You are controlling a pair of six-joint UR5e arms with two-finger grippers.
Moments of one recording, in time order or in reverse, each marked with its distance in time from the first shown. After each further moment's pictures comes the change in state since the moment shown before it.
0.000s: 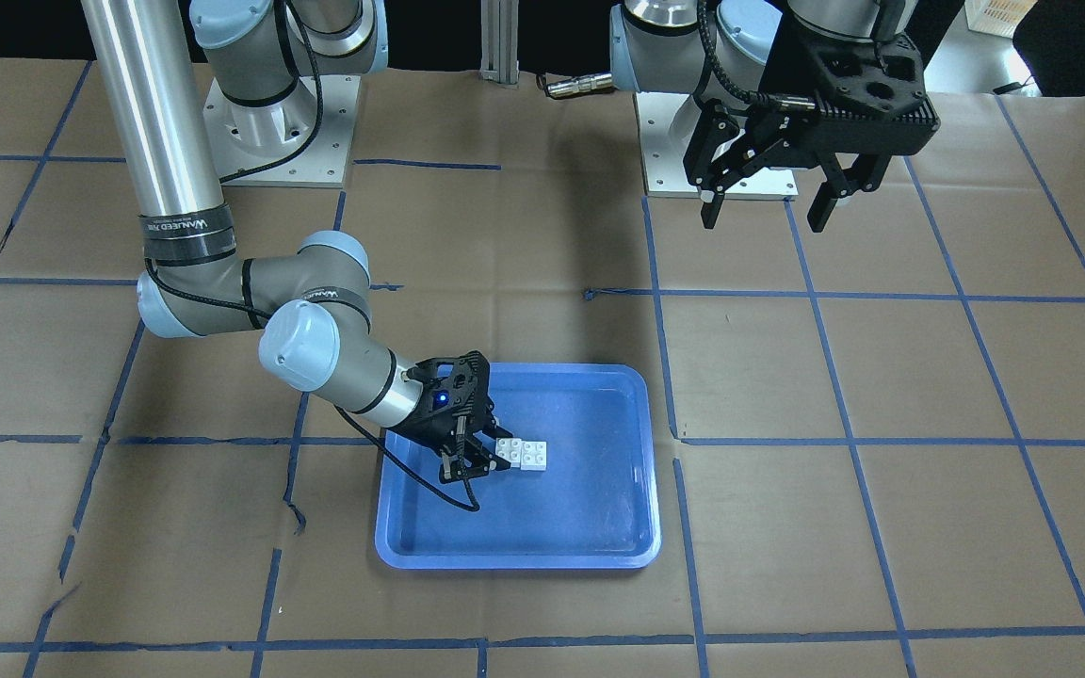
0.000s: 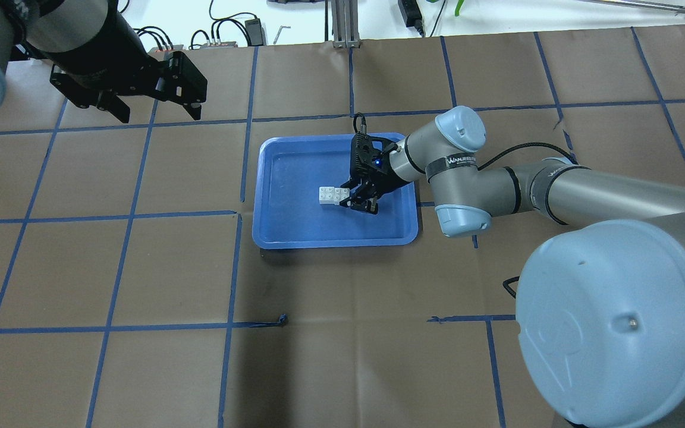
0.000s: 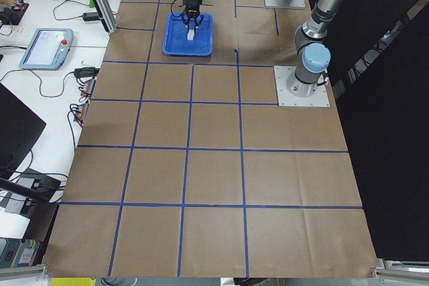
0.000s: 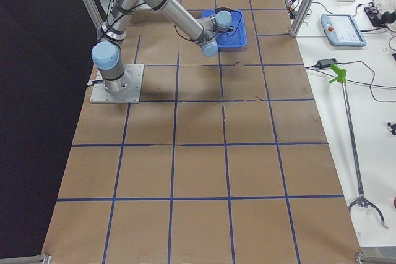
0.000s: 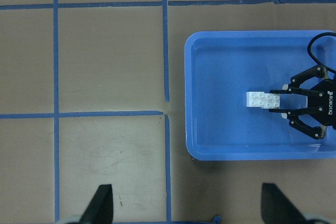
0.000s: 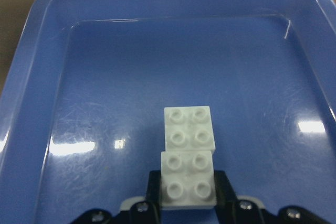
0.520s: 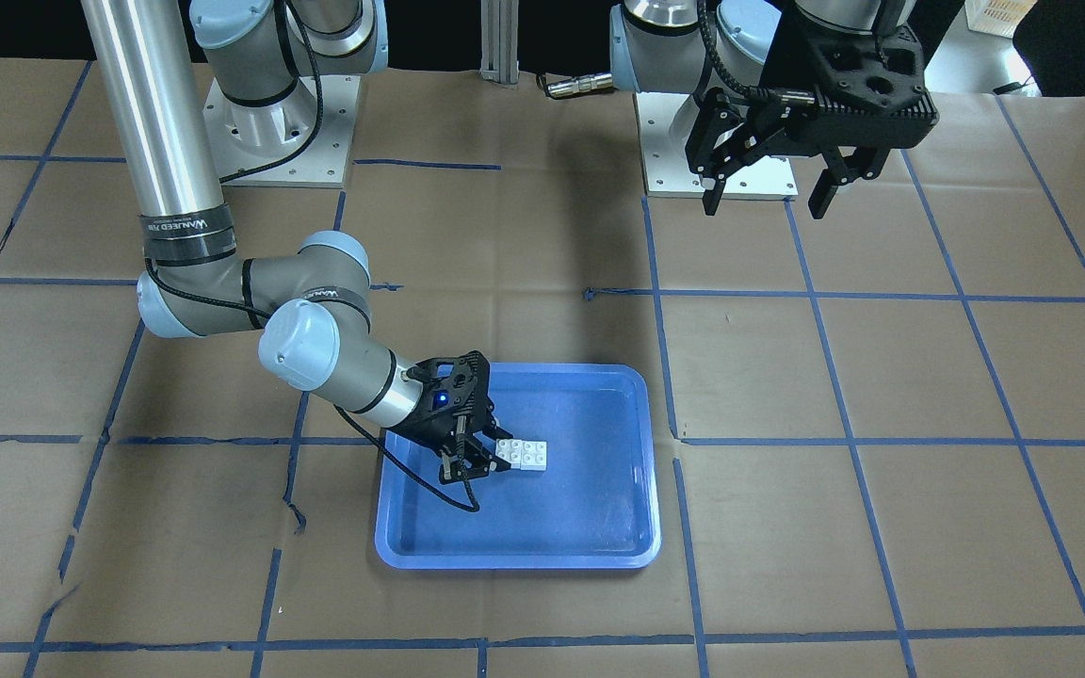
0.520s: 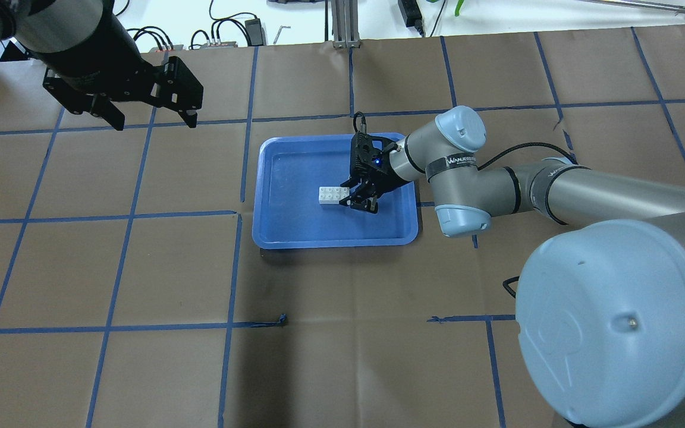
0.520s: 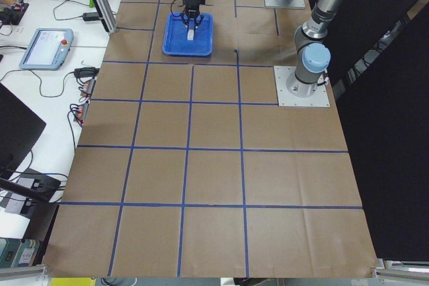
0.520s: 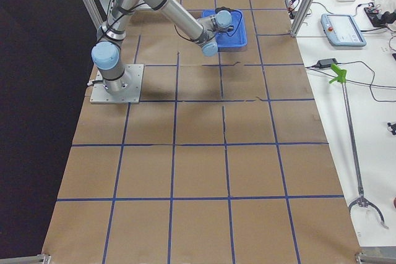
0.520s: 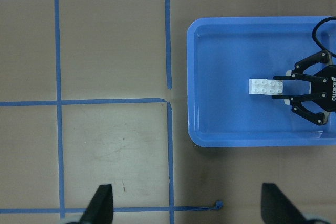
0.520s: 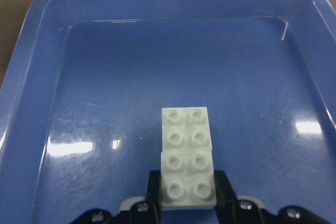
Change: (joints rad) left arm 0.004 0.003 0.013 -0.057 0.002 0.006; right arm 0.000 0.001 0.000 -0.008 -0.001 0.001
